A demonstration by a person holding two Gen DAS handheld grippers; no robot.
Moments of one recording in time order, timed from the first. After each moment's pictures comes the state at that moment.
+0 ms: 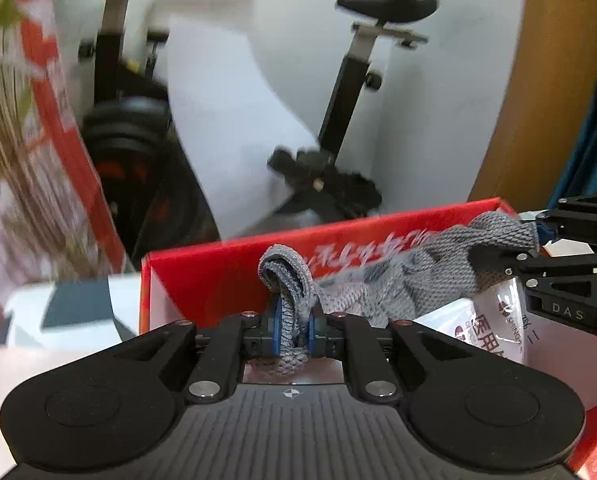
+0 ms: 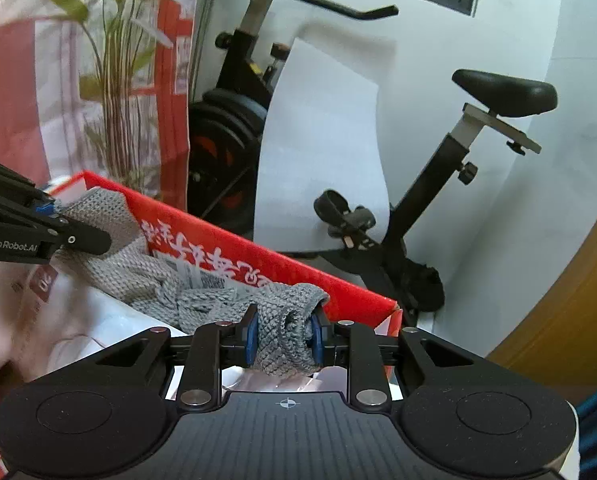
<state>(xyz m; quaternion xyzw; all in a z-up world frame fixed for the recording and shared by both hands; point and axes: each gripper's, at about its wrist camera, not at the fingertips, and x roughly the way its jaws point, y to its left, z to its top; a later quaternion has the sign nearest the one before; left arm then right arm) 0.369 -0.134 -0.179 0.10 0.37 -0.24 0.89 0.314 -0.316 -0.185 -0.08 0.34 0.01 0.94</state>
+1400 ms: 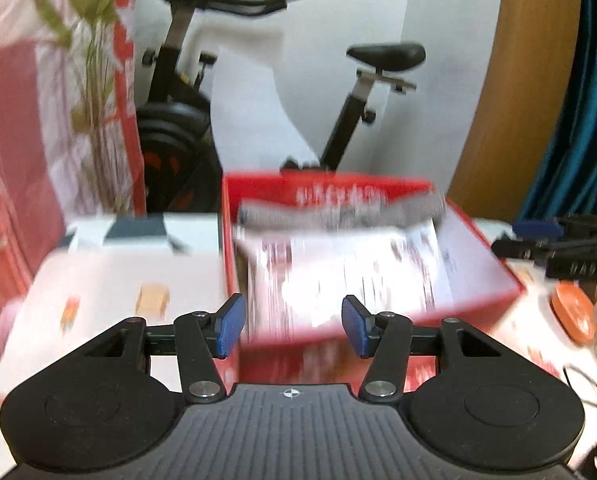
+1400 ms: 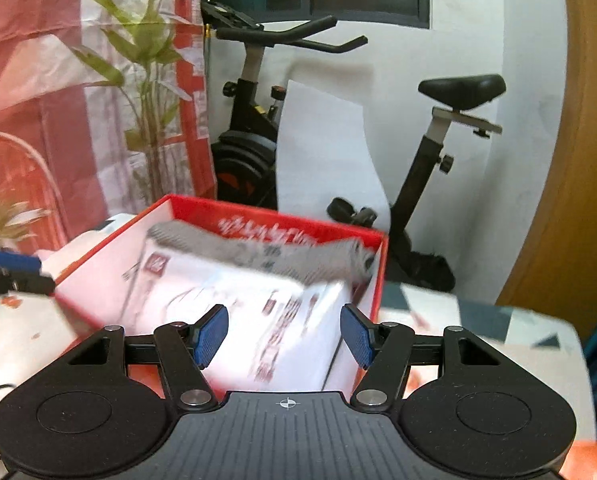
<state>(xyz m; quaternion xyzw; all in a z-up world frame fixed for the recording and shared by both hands) 0.188 -0.032 -0.145 0.04 0.33 -0.24 0.91 0.142 -0.306 -0.138 0.01 0.29 0.03 0.96</state>
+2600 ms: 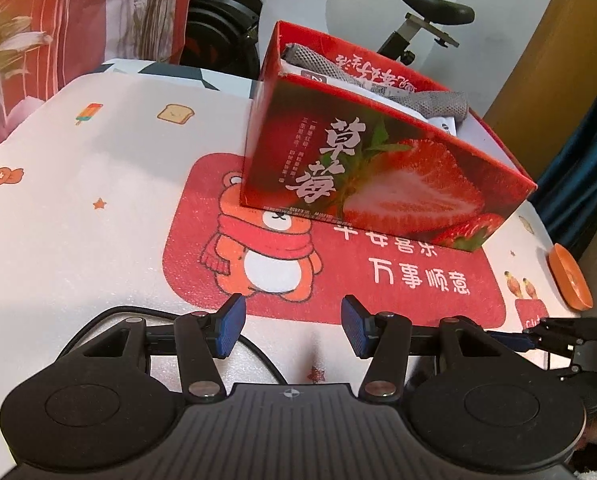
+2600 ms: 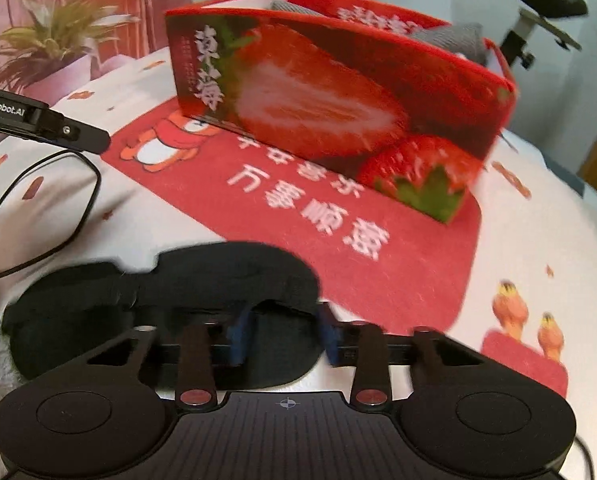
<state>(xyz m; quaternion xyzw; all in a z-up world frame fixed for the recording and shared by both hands) 0.121 0.005 -0.237 -0.05 0.43 -0.20 0.88 0.043 -0.235 -0.263 -0.06 0.45 0.11 0.89</state>
